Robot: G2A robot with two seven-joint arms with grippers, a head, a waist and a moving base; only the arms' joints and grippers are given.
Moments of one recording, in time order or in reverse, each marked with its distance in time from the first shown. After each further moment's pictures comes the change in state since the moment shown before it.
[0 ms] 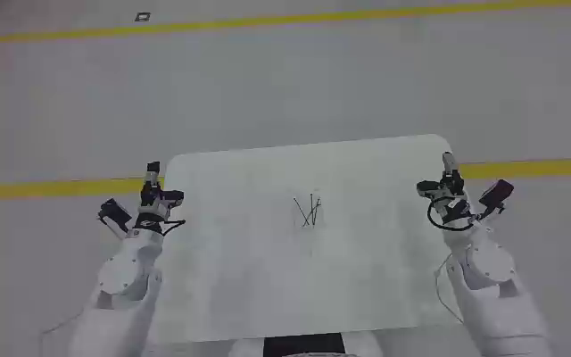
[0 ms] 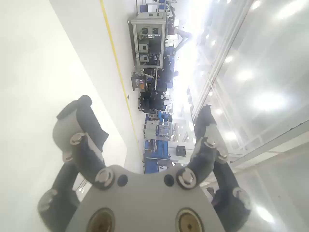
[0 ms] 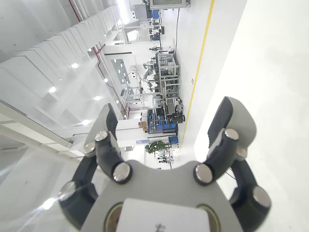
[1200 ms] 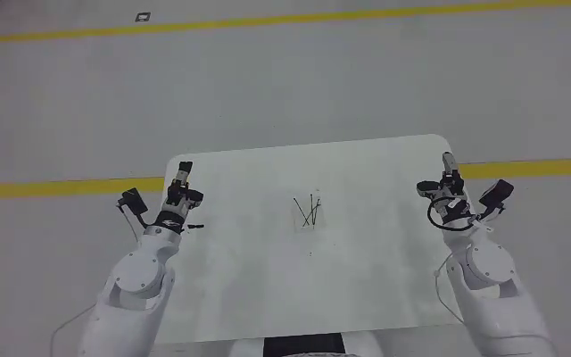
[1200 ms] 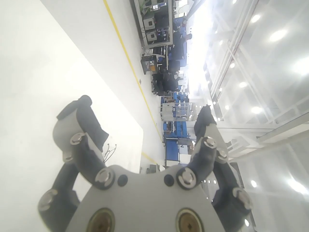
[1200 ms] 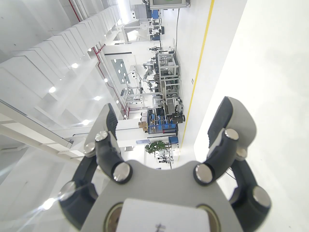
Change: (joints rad) left arm -0.013 0.001 0.078 -0.069 0.196 0.068 -0.061; right arm 0.000 0.000 0.000 0.000 0.000 0.000 0.000
